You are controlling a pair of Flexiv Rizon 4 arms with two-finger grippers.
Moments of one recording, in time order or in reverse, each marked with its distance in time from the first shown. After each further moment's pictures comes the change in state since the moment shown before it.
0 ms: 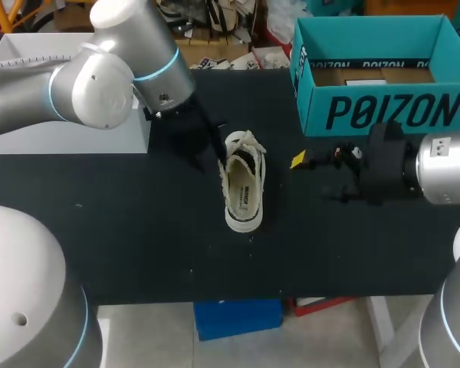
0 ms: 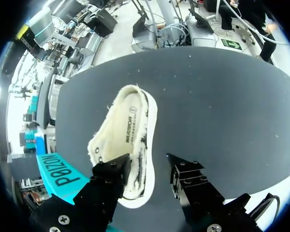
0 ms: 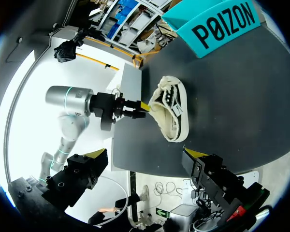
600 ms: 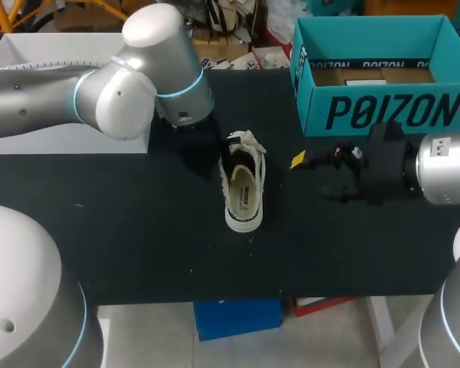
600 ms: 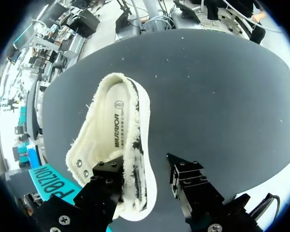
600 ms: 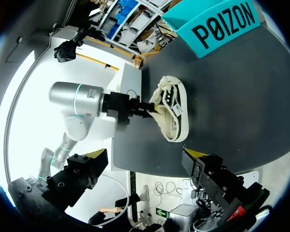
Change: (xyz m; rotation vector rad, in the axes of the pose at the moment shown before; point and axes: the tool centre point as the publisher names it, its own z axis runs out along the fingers) left arm 0.001 0.006 0.042 -0.039 0.097 0.103; right arm 0.000 0.000 0.000 0.000 0.000 0.000
